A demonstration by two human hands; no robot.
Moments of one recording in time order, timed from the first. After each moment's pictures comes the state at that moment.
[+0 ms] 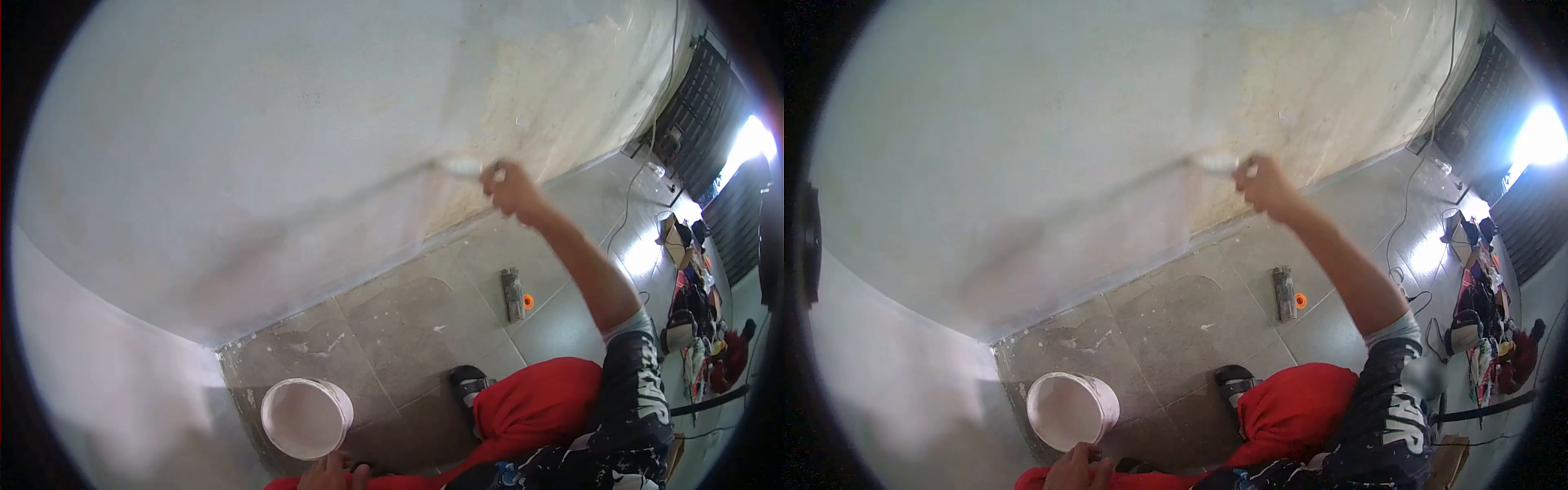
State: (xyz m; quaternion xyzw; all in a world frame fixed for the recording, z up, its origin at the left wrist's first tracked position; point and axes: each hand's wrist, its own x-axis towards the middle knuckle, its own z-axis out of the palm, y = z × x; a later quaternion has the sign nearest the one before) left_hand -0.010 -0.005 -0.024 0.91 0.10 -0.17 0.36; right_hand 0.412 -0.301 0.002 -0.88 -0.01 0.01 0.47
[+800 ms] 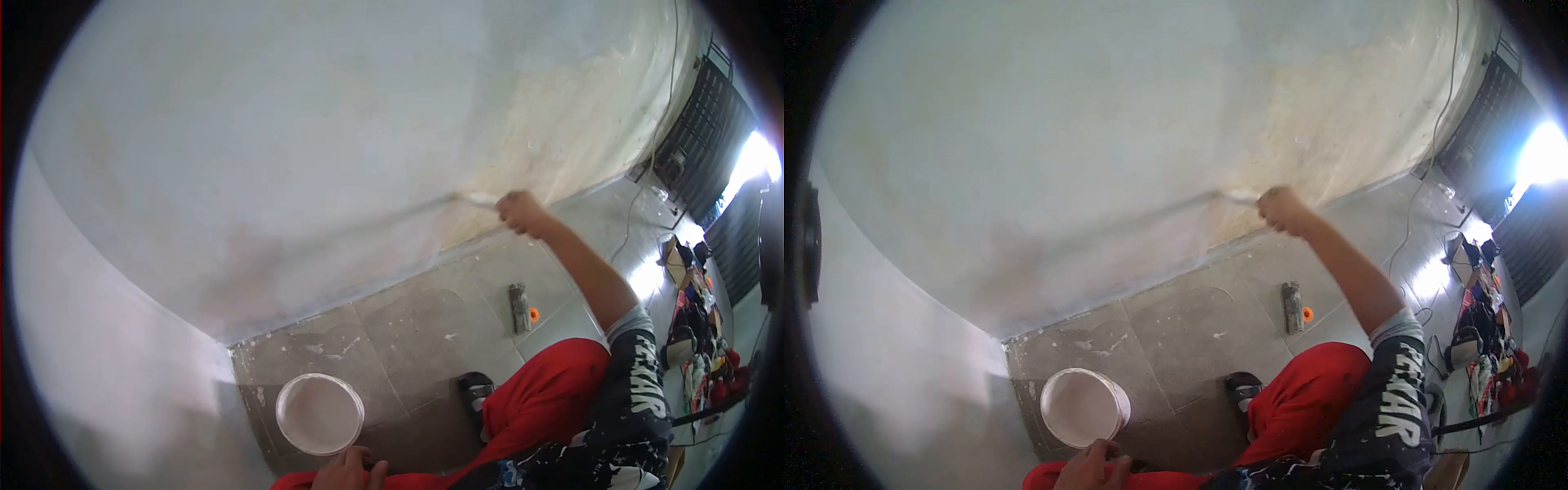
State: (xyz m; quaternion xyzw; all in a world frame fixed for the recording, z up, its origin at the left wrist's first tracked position) left_hand -0.024 0.007 -0.018 0.89 0.10 -0.18 0.40; right_hand 0.441 -0.327 -0.024 -0.85 0.01 0.14 0.51
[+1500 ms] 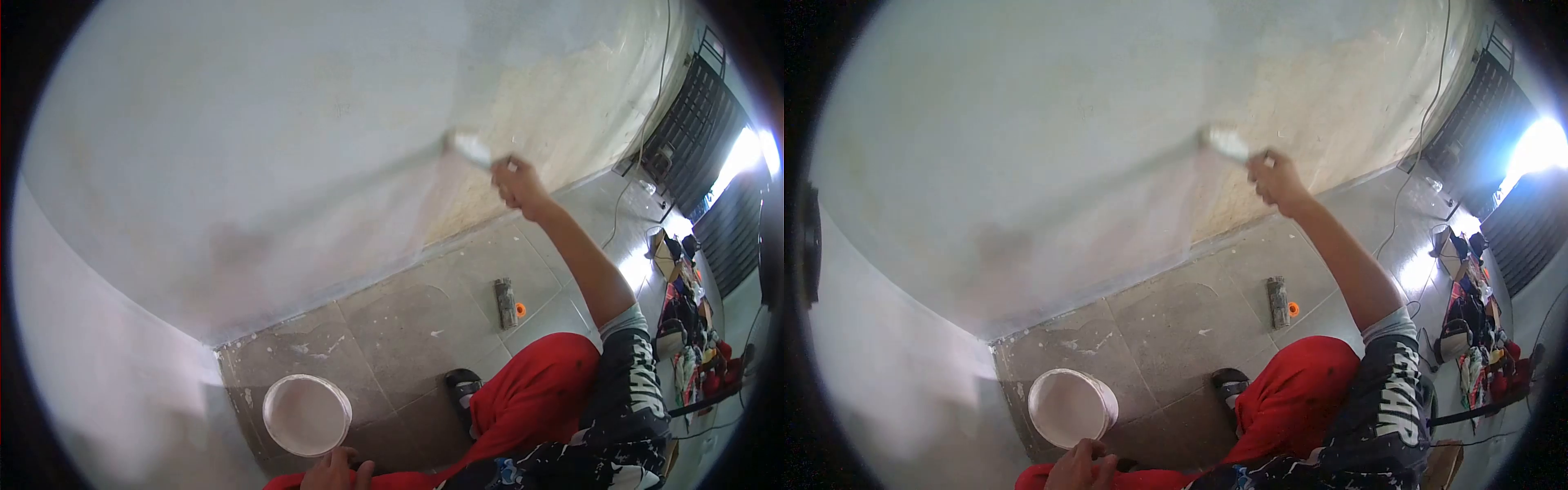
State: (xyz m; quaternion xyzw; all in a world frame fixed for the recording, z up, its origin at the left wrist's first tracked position) left_hand -0.023 0.004 -0.016 0.89 0.11 -0.19 0.39; right_hand 0.417 -0.309 0.032 -0.80 -0.02 -0.01 0.59
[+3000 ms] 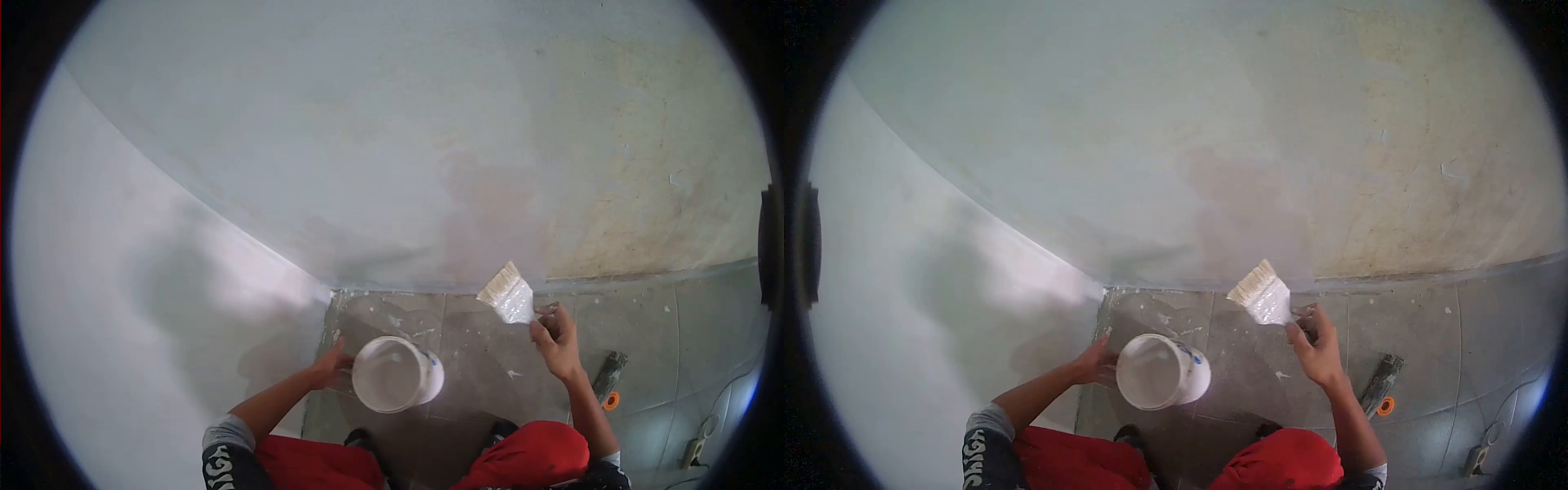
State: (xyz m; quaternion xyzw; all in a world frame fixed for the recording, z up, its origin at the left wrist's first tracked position) left_hand 0.075 0.081 -0.174 0.53 0.52 -0.22 0.63; right_hand 0.378 -0.323 -0.162 -0.67 -0.19 0.23 0.68
